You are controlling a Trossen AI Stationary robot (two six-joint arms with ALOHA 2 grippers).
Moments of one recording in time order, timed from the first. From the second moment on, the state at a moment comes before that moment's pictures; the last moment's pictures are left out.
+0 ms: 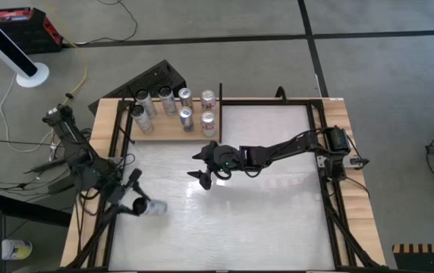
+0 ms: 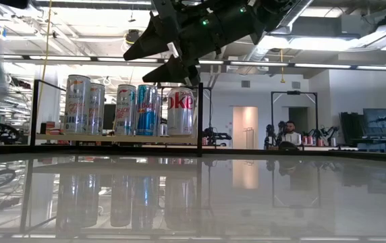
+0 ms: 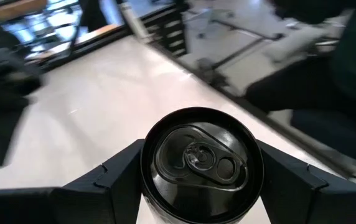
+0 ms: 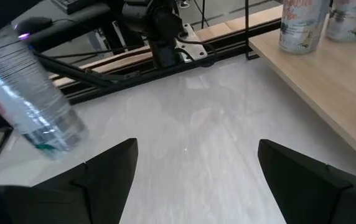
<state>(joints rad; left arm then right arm) -0.90 0.52 0.53 -0.31 -0.36 0.05 0.05 1.92 1.28 0.27 0.13 0.31</state>
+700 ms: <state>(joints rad) -0.19 0.55 0.53 -0.12 -0.19 0.25 -0.08 1.85 1.30 -0.16 0.13 0.08</state>
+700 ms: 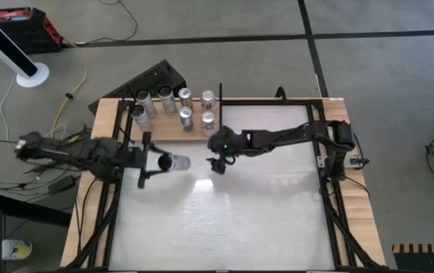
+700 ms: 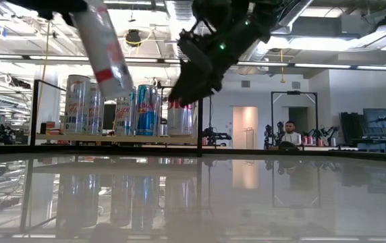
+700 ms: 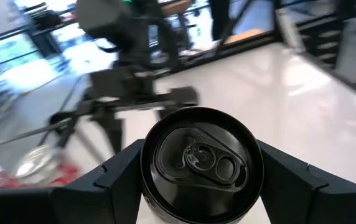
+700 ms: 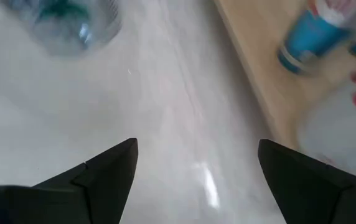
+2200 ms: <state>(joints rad) 0.85 0.95 0.76 -0.32 0.34 0.34 -0.17 1.85 1.30 -0.54 -0.05 -0.04</state>
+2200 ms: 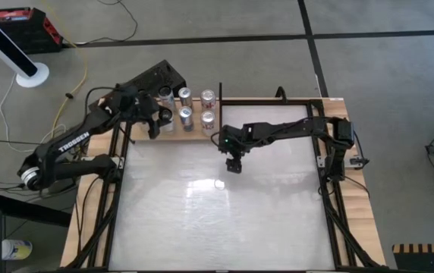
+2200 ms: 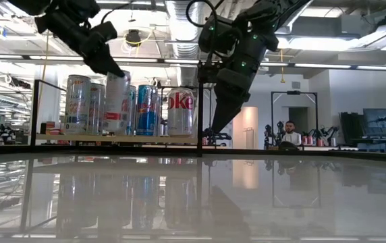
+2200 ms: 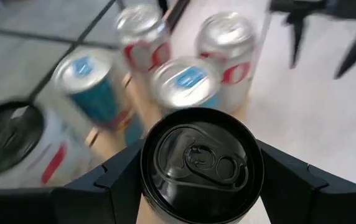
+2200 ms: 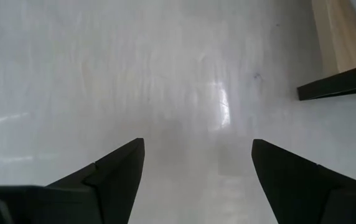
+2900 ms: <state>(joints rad) 0.89 0.98 0.76 -0.32 0.28 0.30 -0.17 1.85 1.30 -0.55 -0.05 -0.03</state>
